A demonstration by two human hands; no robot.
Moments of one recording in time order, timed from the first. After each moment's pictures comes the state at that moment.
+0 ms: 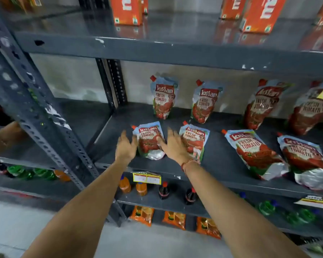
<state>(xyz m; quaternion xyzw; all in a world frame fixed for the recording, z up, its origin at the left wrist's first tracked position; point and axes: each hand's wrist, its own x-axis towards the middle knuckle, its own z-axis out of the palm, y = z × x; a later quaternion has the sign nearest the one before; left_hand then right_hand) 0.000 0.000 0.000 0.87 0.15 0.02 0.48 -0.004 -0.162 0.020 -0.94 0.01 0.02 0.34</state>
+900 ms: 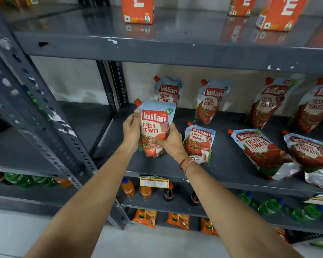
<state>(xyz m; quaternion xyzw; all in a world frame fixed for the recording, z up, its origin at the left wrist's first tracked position) 0.042 -0.007 0.046 0.64 0.07 0.07 0.76 0.016 -0.133 0.021 -0.81 0.03 -0.03 0.58</state>
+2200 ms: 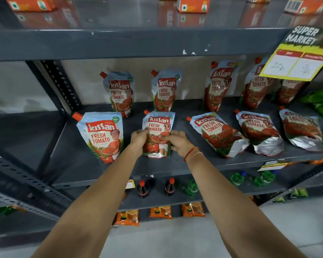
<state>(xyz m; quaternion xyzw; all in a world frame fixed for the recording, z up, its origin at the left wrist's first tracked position) 0.046 -0.148 -0.001 0.66 0.17 -0.19 0.70 -0.002 -0.269 0.003 -0.61 0.26 0.06 0.75</state>
